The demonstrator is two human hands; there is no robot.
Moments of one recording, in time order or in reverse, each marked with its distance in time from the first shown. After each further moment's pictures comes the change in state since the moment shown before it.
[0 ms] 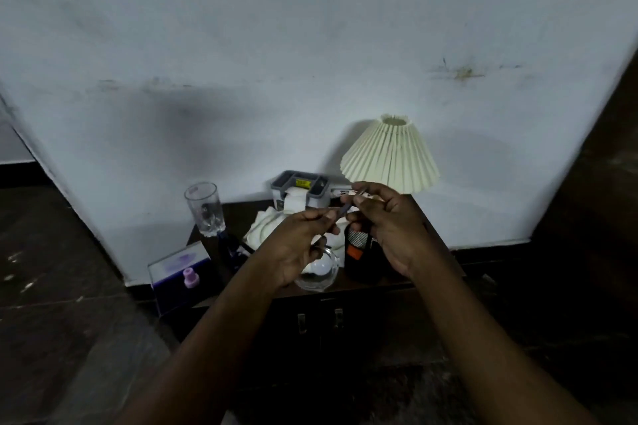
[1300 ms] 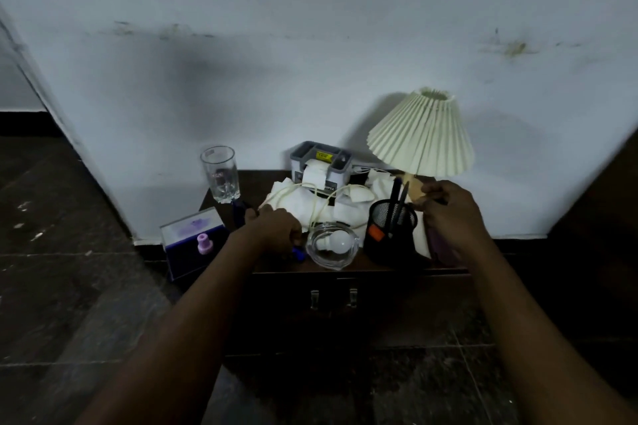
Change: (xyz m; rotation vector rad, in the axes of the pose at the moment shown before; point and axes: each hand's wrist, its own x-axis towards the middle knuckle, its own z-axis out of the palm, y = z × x) left_hand 0.024 -0.021 -0.097 1.681 -0.066 -0.128; right_hand 0.033 0.033 -0.072 -0.823 0.291 0.022
